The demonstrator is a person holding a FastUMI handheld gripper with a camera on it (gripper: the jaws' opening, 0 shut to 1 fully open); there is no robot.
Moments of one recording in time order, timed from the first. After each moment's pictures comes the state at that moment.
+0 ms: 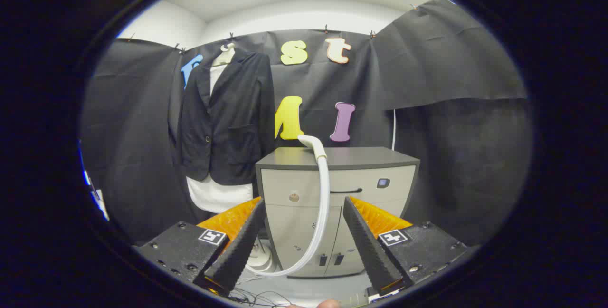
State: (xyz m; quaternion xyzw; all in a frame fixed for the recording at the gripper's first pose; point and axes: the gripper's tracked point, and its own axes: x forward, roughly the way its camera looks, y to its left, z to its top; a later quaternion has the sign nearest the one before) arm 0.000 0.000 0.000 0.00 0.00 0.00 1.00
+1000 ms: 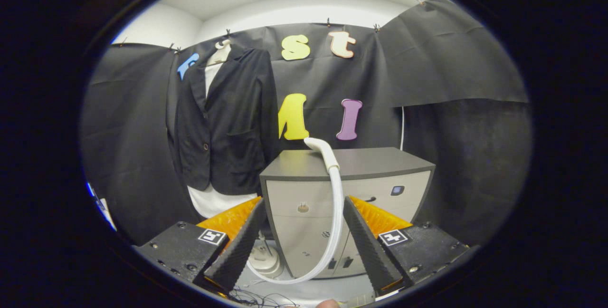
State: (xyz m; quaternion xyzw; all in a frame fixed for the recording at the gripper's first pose) arm 0.050 0.016 0.042 0.03 0.03 0.00 1.00
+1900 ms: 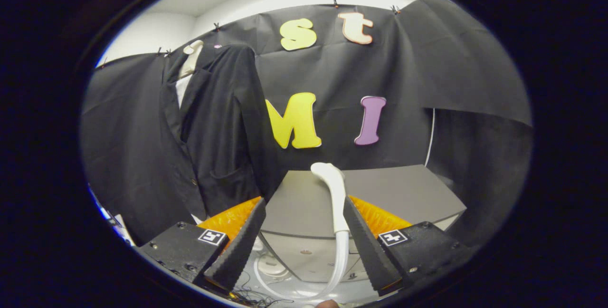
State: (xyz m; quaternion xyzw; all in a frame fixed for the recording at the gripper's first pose) arm 0.216 -0.018 0.163 0.05 0.11 0.08 0.99
